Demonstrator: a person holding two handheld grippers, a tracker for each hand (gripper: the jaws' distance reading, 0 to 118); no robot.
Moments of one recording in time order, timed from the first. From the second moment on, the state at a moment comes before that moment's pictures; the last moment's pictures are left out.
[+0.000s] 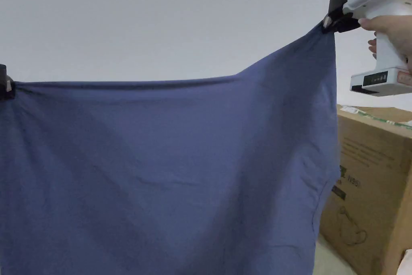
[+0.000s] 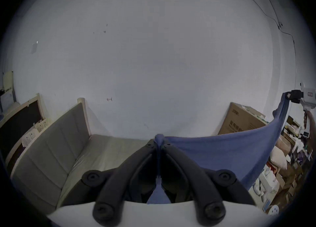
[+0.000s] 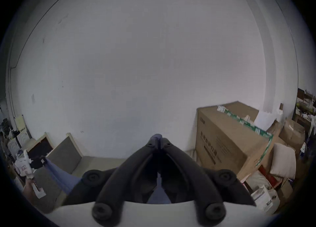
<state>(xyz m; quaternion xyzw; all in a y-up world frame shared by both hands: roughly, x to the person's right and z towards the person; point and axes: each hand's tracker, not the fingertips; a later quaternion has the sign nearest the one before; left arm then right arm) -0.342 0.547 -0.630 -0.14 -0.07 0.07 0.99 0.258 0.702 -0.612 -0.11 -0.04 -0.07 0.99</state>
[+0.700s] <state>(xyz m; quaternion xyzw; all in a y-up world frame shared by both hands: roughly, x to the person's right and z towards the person) -0.314 0.383 -0.671 -0.30 -0.08 0.04 0.95 0.295 0.416 -0.598 -0.30 -0.02 -0.09 0.95</state>
